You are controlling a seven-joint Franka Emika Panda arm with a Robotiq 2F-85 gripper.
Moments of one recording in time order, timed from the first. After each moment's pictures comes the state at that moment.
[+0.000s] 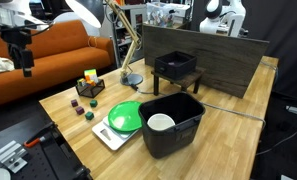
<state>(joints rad) 0.37 -0.25 0.43 -2.65 0.42 2.20 0.34</state>
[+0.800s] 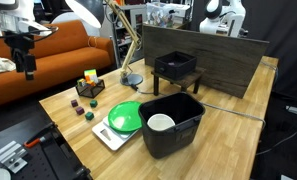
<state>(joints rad) 0.38 -0.19 0.43 -2.64 0.42 2.24 0.34</state>
